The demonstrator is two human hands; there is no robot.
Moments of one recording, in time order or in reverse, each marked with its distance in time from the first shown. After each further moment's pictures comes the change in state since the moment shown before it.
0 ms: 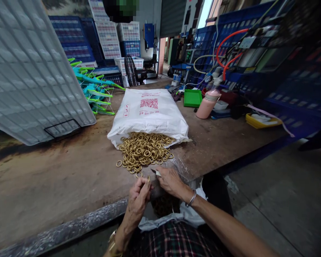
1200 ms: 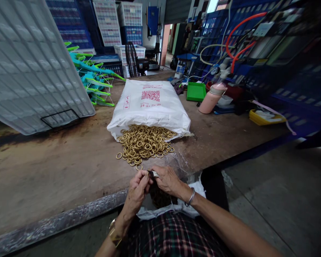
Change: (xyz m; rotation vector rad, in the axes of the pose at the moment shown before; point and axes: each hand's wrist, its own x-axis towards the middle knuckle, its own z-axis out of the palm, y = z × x) left_hand 0.002 0.003 0.000 0.027 -0.015 -0.025; right_hand -0.009 -0.010 0.006 0.048 -0.038 -0.131
